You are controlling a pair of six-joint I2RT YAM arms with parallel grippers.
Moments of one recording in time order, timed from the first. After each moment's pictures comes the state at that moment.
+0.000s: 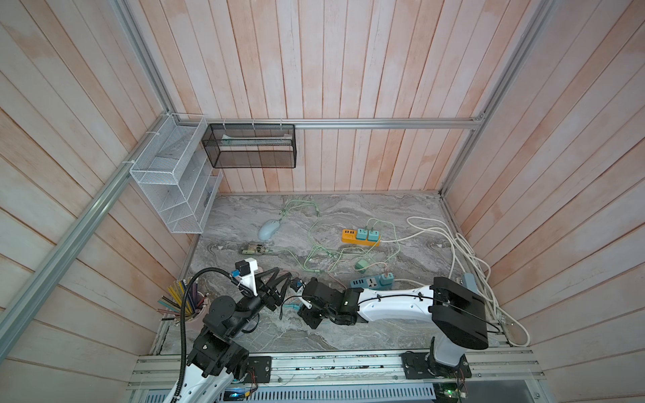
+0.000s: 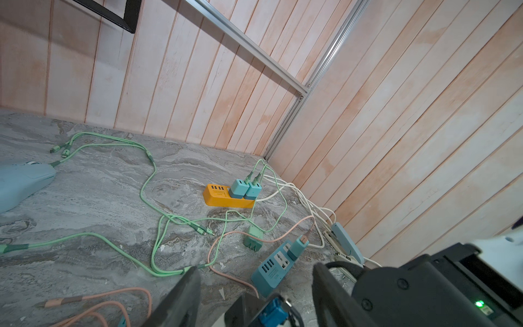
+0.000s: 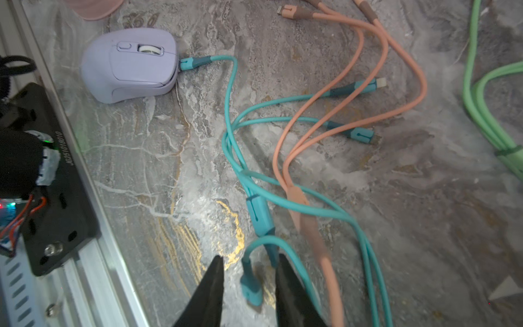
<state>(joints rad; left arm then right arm) -0.48 0.22 0.29 -0.06 0.23 -0.50 1.27 1.78 1.05 -0.16 0.02 0.35</state>
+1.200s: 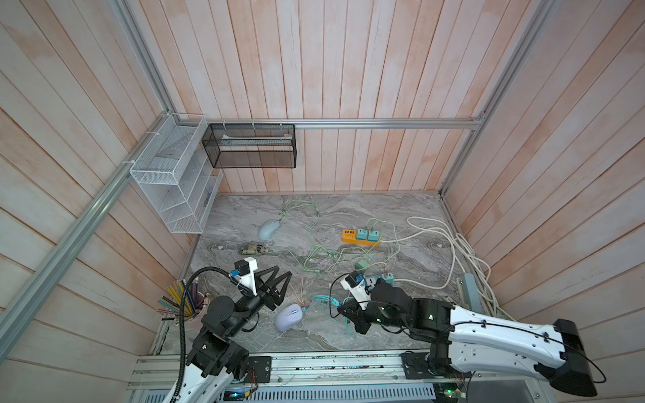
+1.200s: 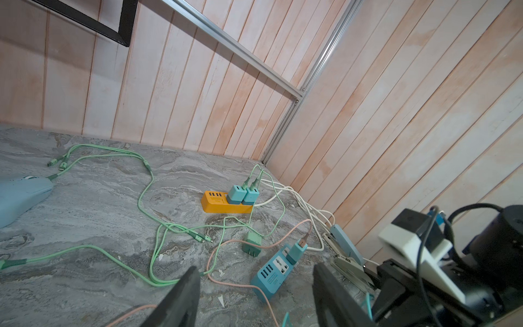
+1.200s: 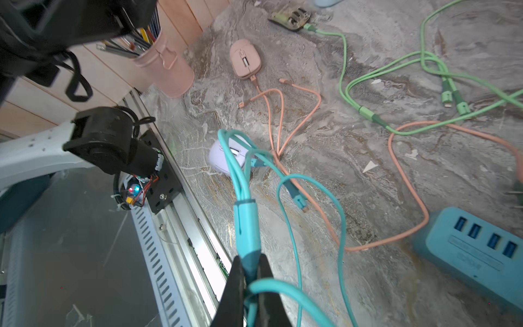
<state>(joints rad) -0.48 0.25 0.29 -0.02 0.24 -0.49 1.22 0.90 0.67 -0.33 0.00 0.50</state>
